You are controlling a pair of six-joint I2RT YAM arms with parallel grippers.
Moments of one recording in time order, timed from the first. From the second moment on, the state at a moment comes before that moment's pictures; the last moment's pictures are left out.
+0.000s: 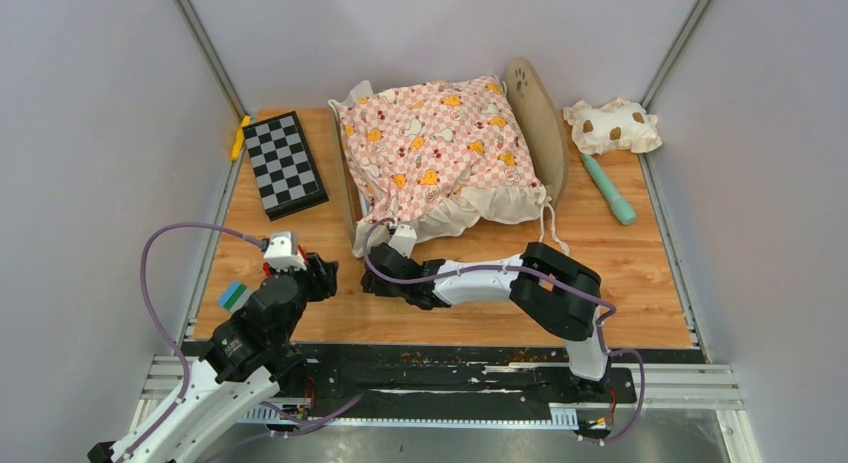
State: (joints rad) left arm -0.73 0.24 0.43 -0.55 -0.53 -0.51; right arm 1.17 1.95 1.18 0.04 0.31 1.08
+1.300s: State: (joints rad) left arm -0.73 0.23 0.42 -0.56 -0.53 -0.51; right arm 1.18 1.94 1.16 -0.04 0.42 0.96
